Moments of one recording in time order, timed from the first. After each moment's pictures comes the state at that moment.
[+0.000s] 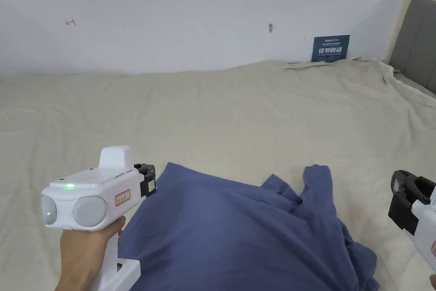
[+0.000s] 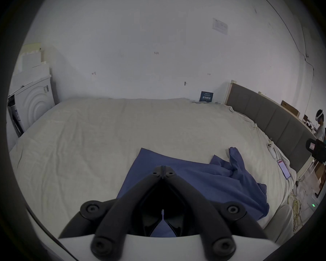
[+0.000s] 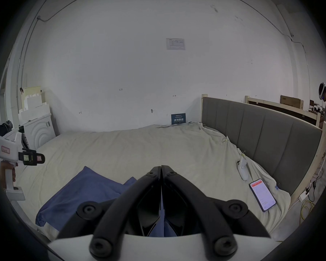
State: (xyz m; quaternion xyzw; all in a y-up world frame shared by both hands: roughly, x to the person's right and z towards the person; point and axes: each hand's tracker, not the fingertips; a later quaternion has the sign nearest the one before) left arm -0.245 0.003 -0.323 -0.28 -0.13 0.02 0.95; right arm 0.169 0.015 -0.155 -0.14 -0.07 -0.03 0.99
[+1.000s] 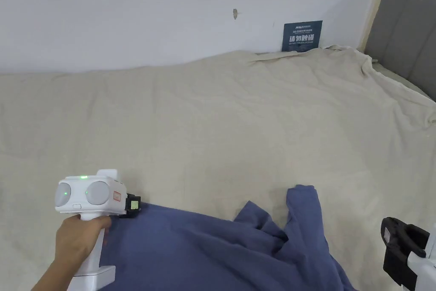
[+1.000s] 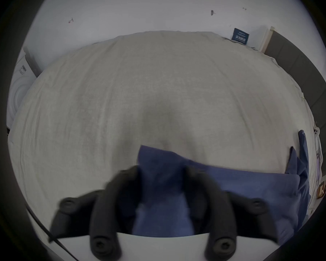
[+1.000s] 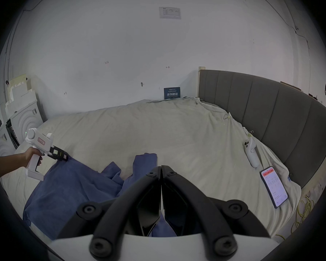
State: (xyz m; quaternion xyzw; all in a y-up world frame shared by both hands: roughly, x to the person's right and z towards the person) left arm -0.218 -0.160 -0.579 -0.50 -0.08 -0.04 0.86; right arm 0.209 -0.059 -0.249 -0.24 -0.09 -0.04 0.97
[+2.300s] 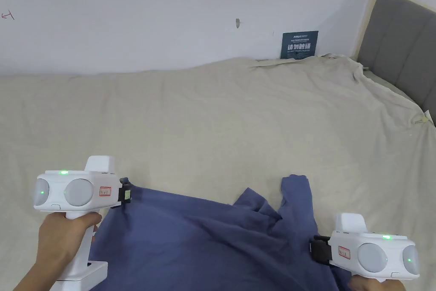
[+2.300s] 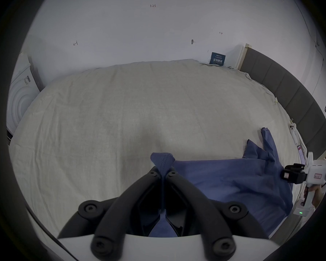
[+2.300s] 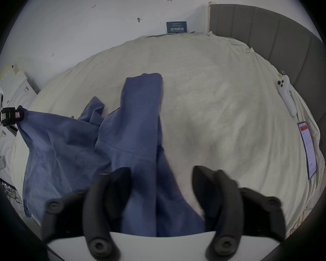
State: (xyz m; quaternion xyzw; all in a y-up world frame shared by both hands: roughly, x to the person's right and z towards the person) left arm -0.237 -0.068 -0.466 -0.42 -0.12 -0.02 0.90; right arm 0.203 -0.170 -0.320 -0.46 -0.05 -0.08 0.88
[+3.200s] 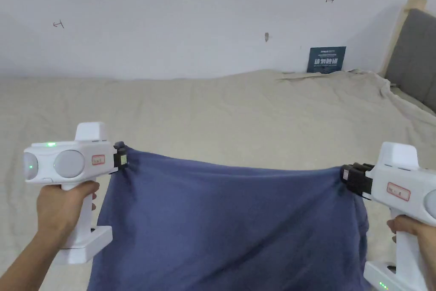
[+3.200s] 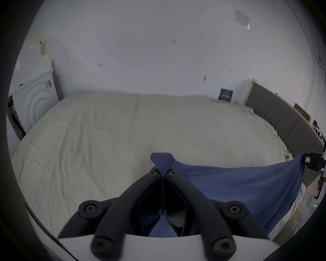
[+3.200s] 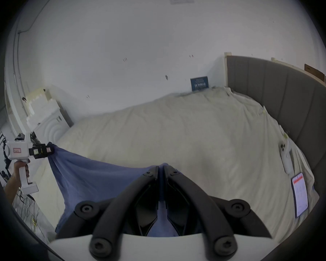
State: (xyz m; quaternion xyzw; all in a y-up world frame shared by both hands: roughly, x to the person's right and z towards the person) left arm -0.301 0.023 -0.437 -0.31 -0.07 0.03 0.95; right arm 0.194 0.011 -0.316 -0.27 0.03 -0.11 0.95
